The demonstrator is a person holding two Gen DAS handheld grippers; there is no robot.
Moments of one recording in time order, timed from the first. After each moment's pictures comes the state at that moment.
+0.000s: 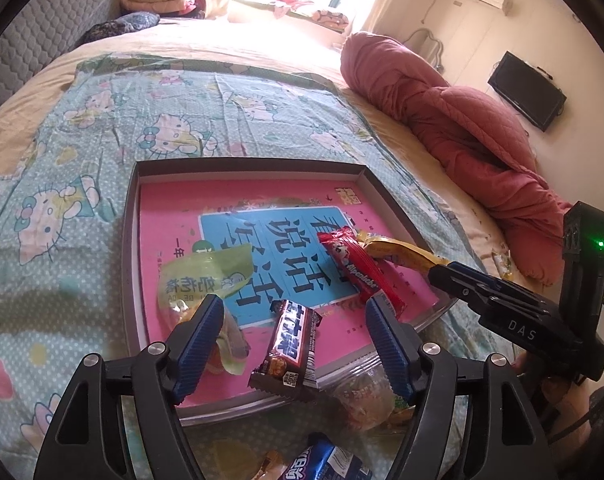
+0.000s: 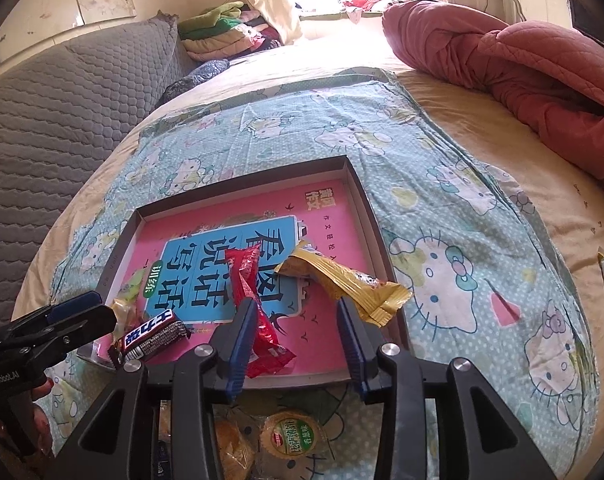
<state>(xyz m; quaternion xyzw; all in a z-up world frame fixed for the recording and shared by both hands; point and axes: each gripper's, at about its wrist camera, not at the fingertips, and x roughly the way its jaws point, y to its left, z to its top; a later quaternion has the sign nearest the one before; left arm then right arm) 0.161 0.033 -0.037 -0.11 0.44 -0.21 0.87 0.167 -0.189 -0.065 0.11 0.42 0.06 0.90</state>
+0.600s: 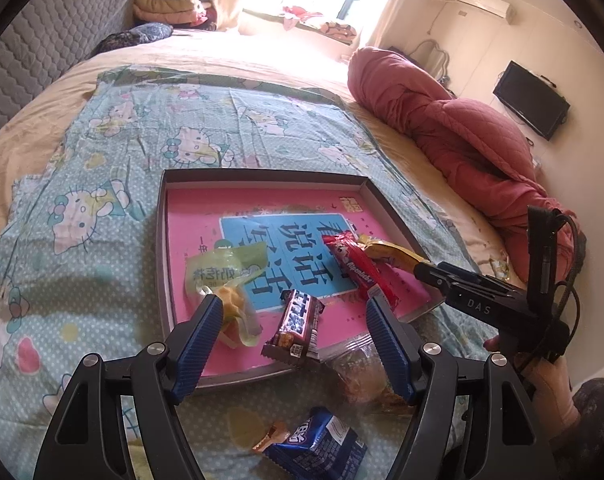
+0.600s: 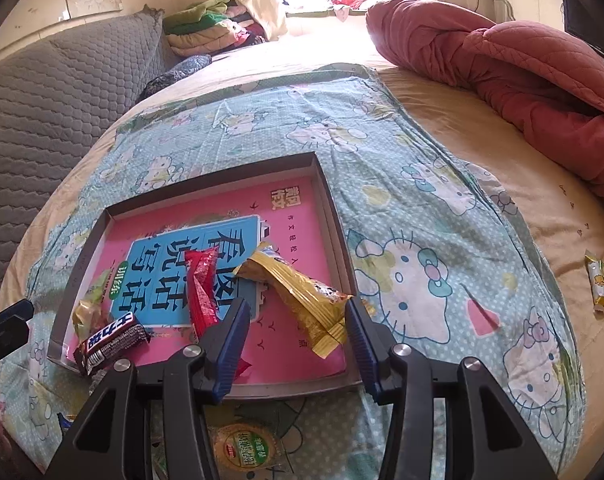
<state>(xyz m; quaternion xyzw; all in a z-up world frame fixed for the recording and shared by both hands) 0.133 0.048 -0.020 -0.11 0.42 -0.19 0.88 0.179 -0.202 -0.079 0.09 0.44 0.03 0.89</state>
